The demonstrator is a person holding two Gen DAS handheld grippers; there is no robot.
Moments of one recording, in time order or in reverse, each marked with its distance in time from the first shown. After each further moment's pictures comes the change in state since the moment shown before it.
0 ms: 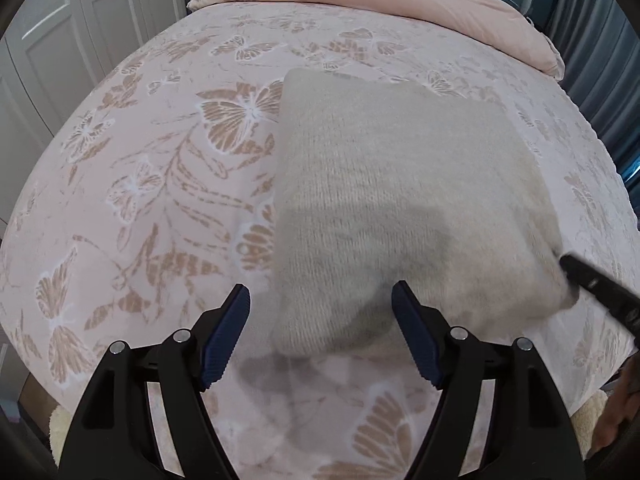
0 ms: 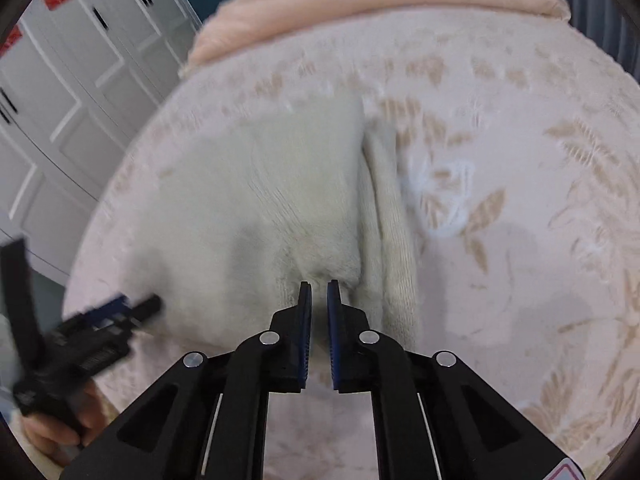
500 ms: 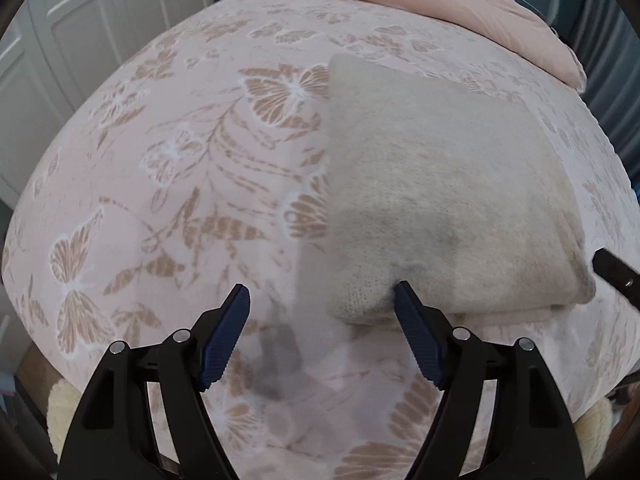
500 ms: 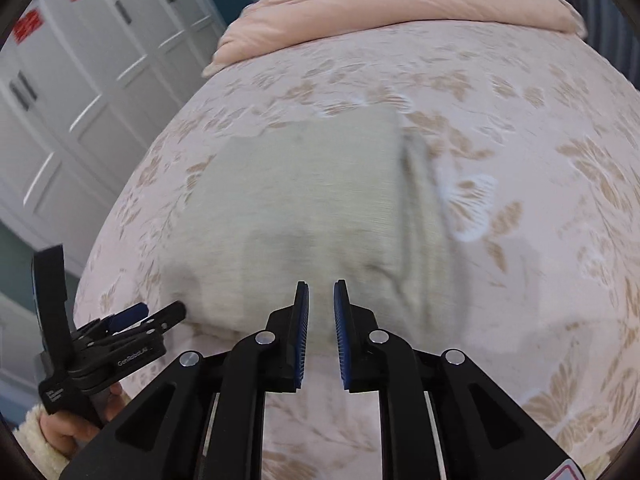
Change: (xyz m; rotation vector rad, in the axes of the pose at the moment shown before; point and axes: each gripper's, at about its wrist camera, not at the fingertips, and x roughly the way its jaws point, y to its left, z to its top) left arm -0.001 0.029 -0.016 -0.088 0.022 0.050; right arm 0.005 0.034 -0.003 -0.068 0.006 0.036
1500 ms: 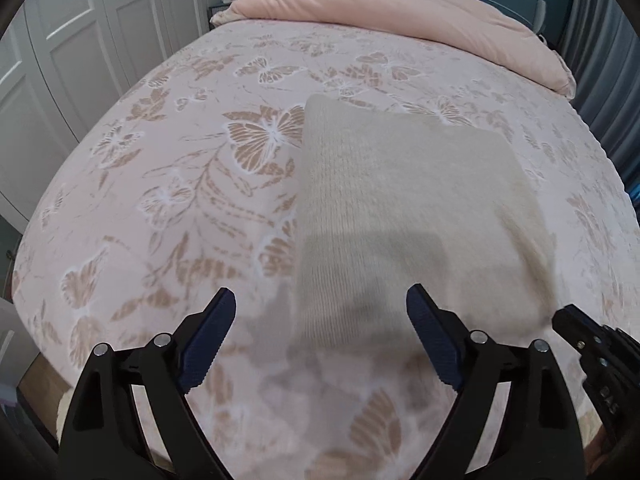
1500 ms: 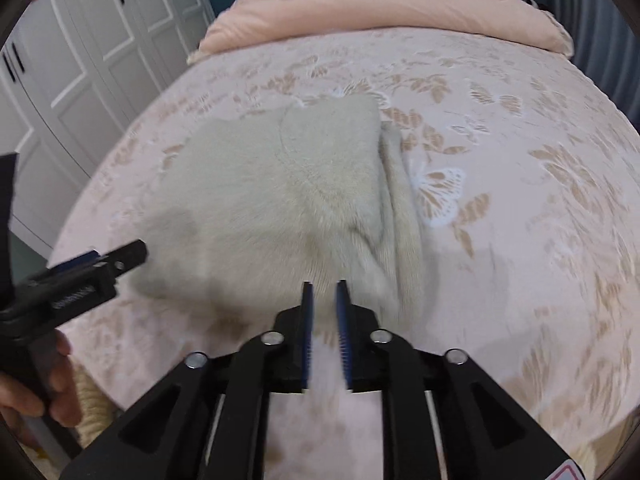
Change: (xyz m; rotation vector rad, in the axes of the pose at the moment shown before) left arm -0.033 -0.030 0.009 0.054 -0.091 0.009; right arm -0.029 0.007 -0.040 -0.019 -0.027 -0.133
